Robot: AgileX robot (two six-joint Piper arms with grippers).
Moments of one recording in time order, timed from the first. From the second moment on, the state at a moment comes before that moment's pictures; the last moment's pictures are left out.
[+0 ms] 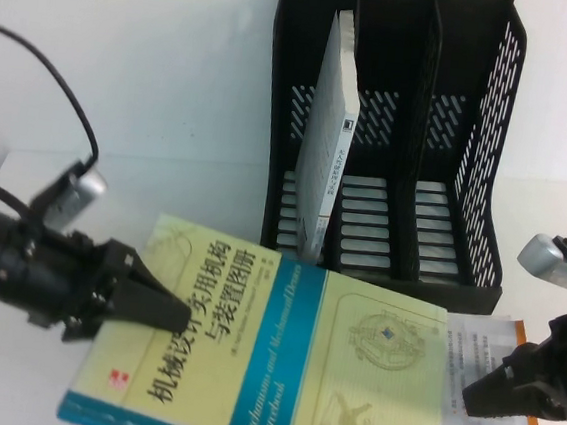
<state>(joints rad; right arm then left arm) 0.14 1.48 -0.78 0.91 0.96 -0.70 0.03 1.55 -0.93 -1.03 1.23 0.60</state>
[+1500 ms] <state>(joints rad) 0.15 1.48 -0.78 0.91 0.95 -0.71 -0.47 1.46 -1.82 -0.36 1.10 -0.10</state>
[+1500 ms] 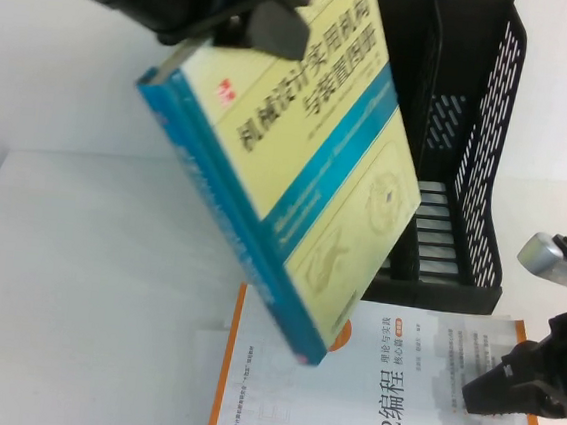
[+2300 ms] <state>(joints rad) 0.15 1.09 -0.78 0.67 0.90 -0.46 -0.75 1.88 -2.34 0.20 1.09 -0.53</state>
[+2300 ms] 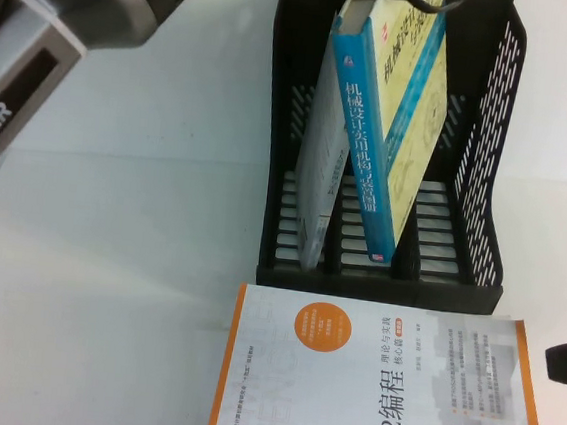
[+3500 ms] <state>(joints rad) 0.15 1.11 -0.78 0.62 0.89 -0.39 -0.86 1.89 -2.48 0.45 1.19 -0.61</state>
